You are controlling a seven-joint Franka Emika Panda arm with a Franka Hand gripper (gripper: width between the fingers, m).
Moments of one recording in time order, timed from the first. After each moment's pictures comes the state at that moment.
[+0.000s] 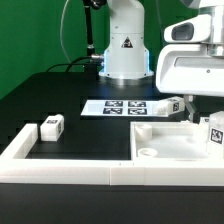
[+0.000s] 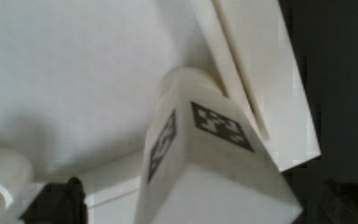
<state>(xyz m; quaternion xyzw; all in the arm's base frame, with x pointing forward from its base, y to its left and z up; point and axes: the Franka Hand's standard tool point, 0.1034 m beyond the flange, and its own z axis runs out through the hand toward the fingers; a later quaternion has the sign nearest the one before) 0.642 0.106 0.078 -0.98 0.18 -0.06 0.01</state>
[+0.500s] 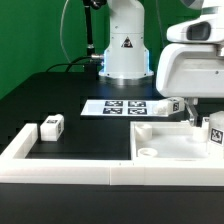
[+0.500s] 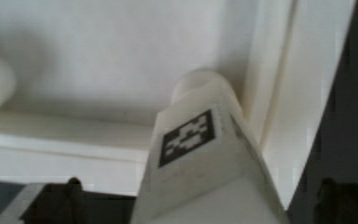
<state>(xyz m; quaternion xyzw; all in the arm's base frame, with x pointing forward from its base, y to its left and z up) 0.642 0.106 0.078 -0.99 -0.11 -0.06 -0.02</state>
